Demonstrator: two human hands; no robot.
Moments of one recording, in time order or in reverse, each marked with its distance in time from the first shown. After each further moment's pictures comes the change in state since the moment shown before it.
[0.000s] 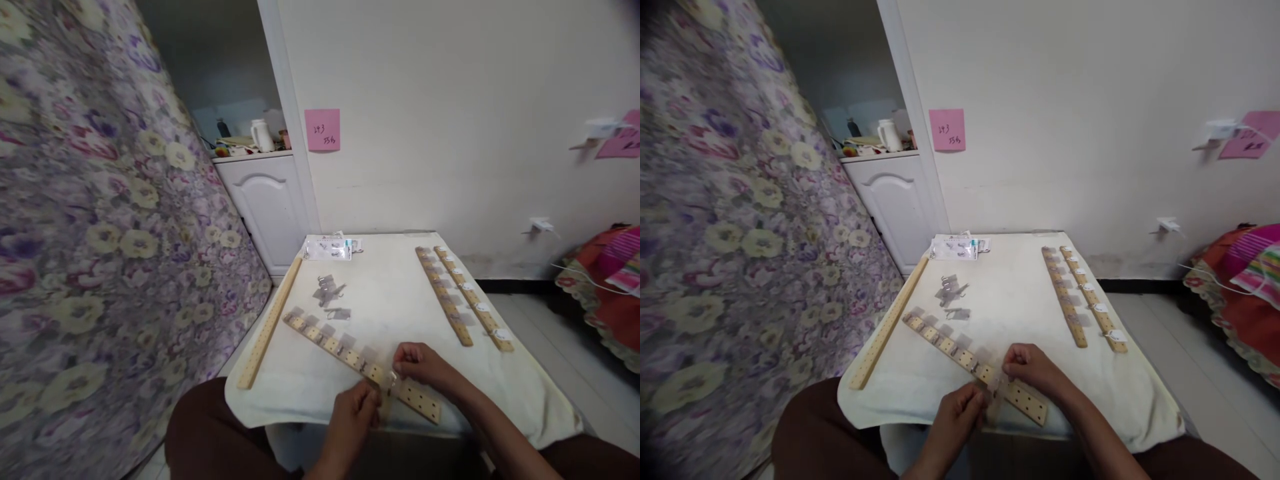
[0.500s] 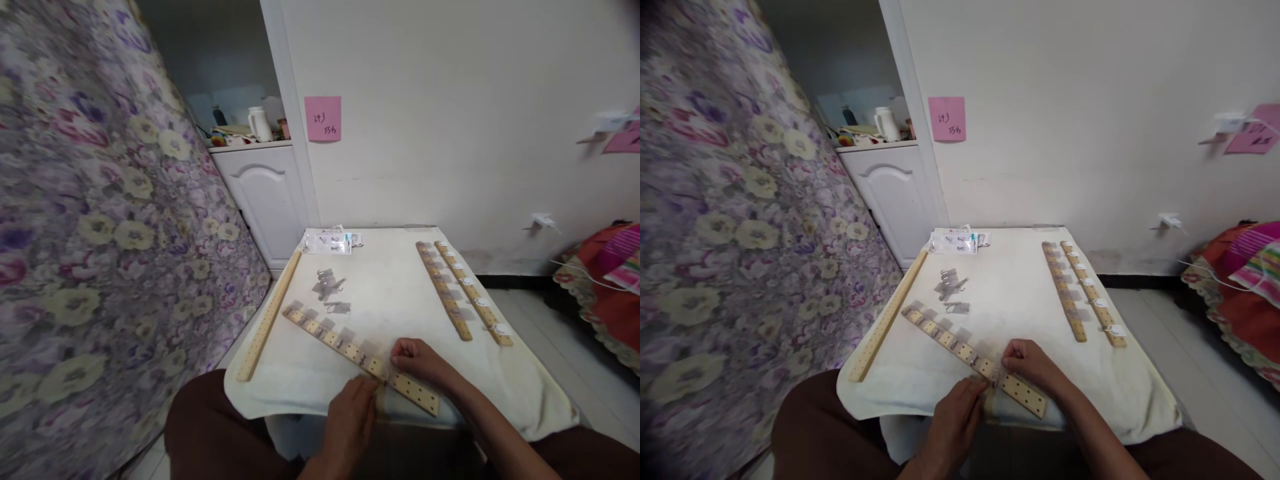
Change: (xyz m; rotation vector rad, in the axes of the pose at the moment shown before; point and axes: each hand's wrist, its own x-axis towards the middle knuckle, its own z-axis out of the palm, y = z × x) left_hand -0.009 -0.025 0.002 0.541 0.147 0.486; right_hand 0.011 0.022 0.000 -0.047 0.063 0.041
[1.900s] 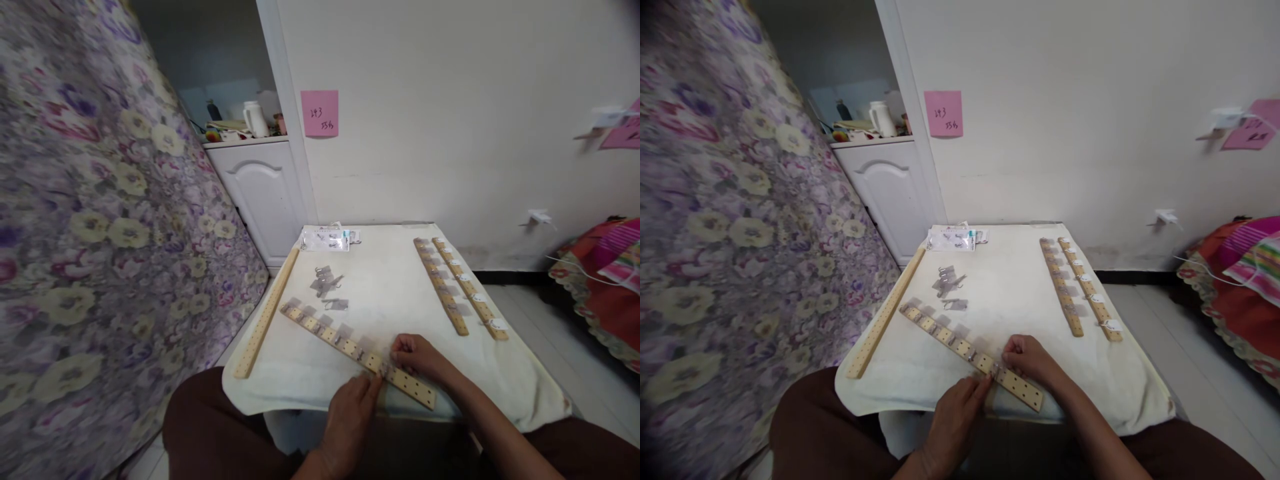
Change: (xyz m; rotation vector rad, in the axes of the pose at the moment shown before) left_hand -0.009 -0.013 0.017 0.329 -0.190 0.085; right_hand 0.000 0.006 -0.002 0.030 0.024 0.053
